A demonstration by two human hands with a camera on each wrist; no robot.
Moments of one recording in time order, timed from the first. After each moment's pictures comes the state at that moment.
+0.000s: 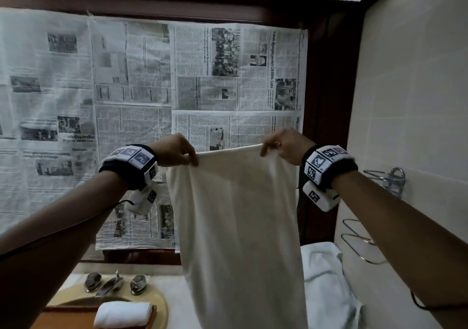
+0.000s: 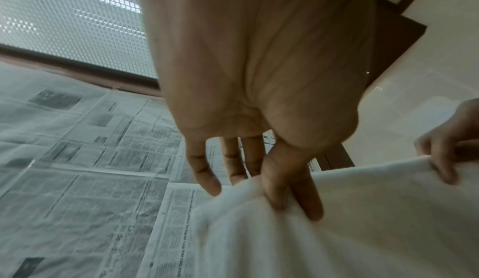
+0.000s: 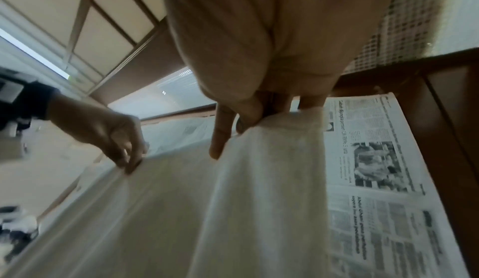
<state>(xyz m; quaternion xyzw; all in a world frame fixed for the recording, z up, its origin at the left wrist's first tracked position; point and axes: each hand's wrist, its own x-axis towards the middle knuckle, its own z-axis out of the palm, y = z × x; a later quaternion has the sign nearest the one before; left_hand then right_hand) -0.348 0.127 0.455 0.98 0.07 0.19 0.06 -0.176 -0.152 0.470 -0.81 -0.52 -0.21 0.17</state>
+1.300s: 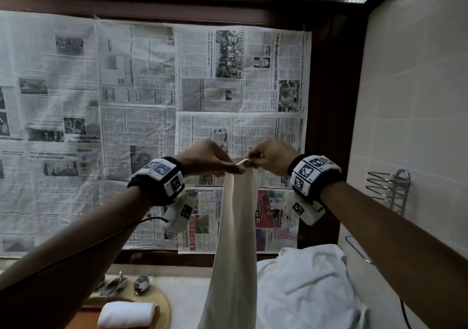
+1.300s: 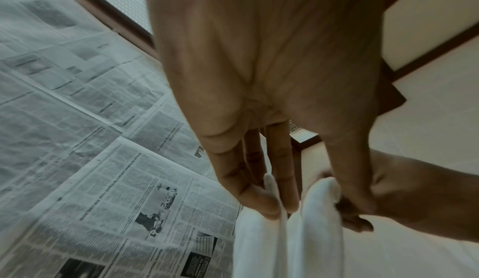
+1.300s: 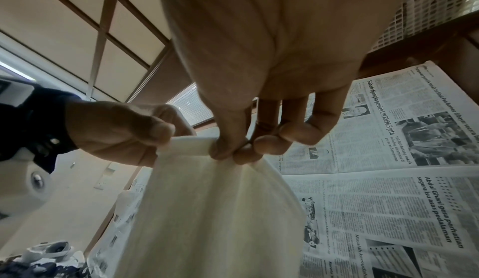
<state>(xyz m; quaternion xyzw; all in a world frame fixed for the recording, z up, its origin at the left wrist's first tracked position) -0.341 0.057 0.439 0.95 -0.02 0.20 0.25 -0.207 -0.120 0.451 -0.83 -0.51 -0.15 0.17</state>
